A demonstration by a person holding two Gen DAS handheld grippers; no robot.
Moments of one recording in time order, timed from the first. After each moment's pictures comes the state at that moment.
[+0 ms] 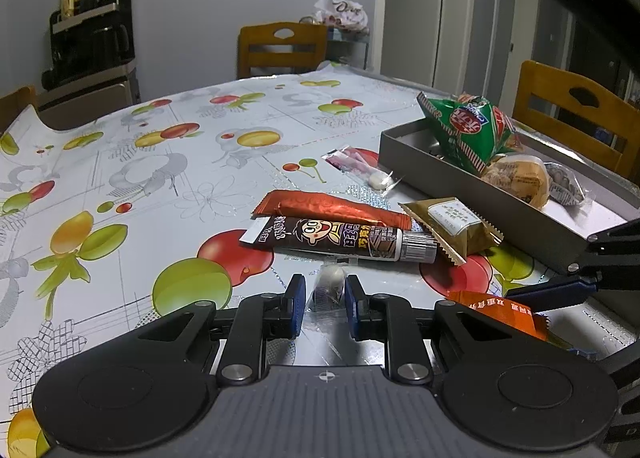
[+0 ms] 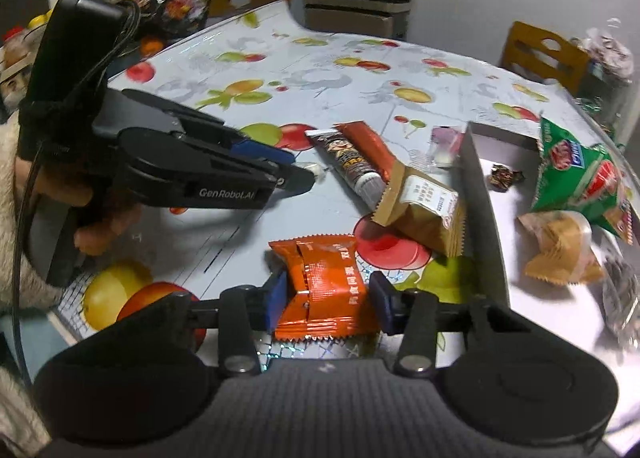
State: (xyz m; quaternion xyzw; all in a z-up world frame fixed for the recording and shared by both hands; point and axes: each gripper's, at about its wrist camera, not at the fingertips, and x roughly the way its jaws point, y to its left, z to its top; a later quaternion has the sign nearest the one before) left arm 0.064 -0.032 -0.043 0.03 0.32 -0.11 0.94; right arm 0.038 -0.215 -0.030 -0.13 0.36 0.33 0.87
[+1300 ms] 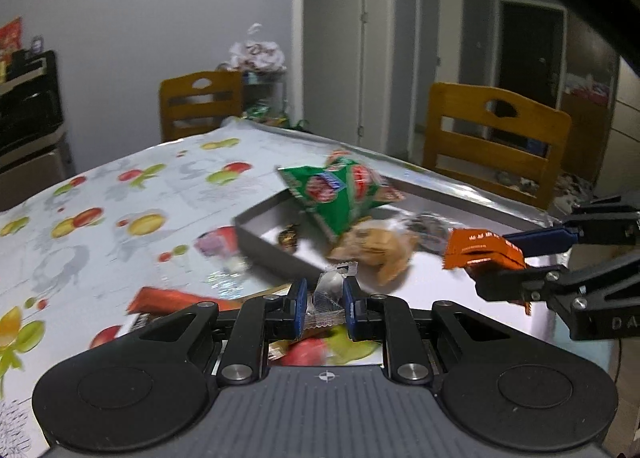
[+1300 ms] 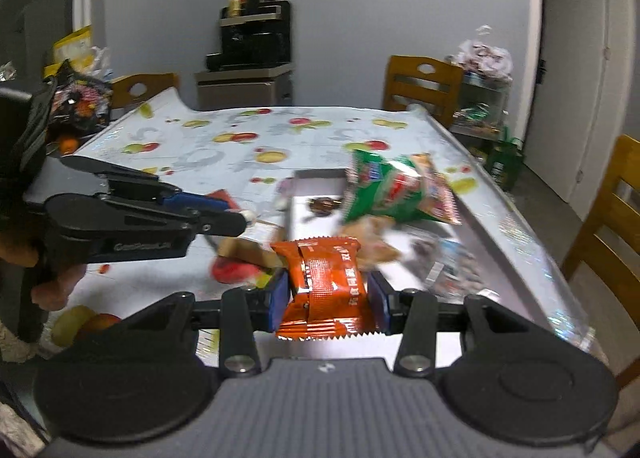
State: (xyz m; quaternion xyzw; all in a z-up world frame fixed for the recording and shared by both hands) left arm 0.049 -0.132 0.004 0.07 0.27 -0.21 0.94; right arm 0.008 -0.348 0.023 -0.05 0.29 0.19 0.94
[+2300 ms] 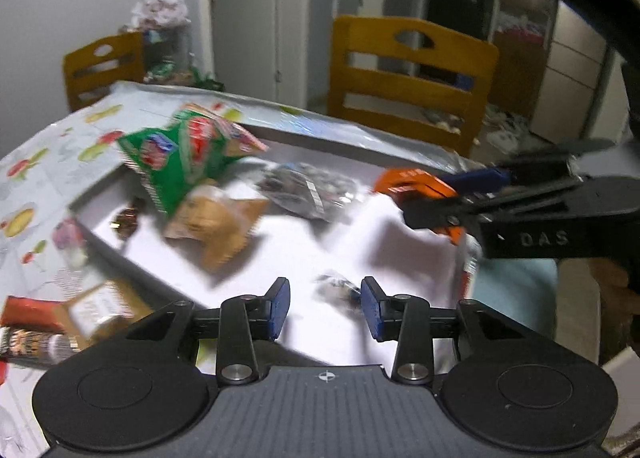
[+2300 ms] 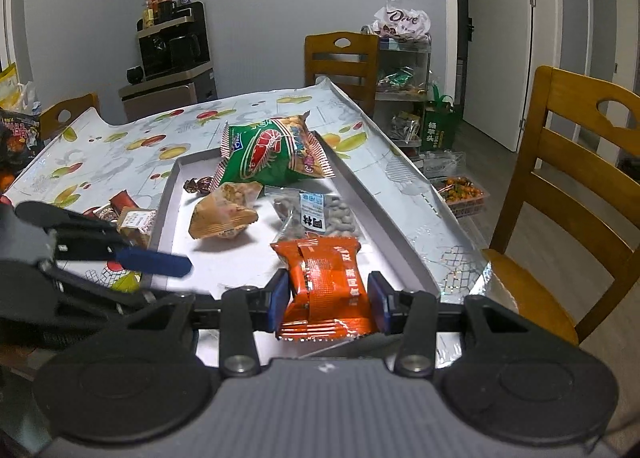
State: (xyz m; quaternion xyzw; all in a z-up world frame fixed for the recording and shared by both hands) left arm 0.060 -0.227 -0.025 0.11 0.35 -0.32 0.87; right arm 0.026 -0.437 -0.006 0.01 0.32 0.10 0.94
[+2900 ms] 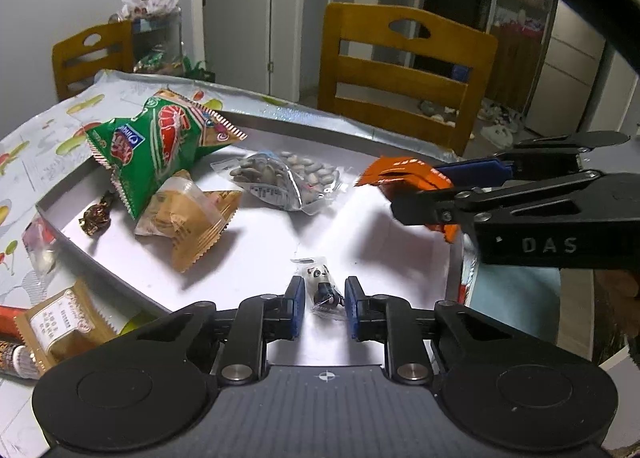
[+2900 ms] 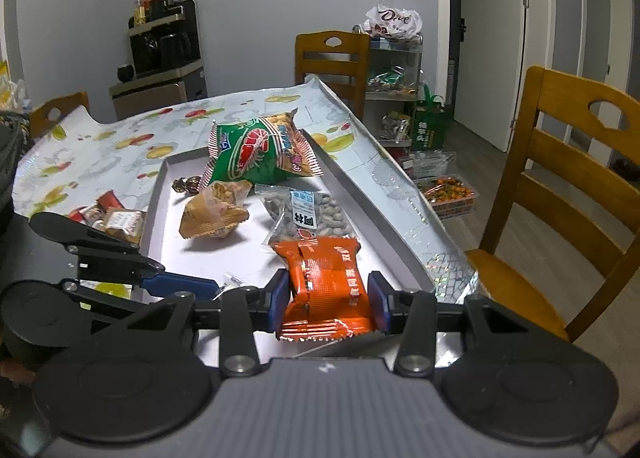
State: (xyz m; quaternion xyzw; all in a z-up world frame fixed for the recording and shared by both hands) left arm 0.076 -0.245 -0.039 0.10 0.36 -0.33 0.87; right arm 0.031 -0.435 -0.007 0.00 0.32 0.09 0.94
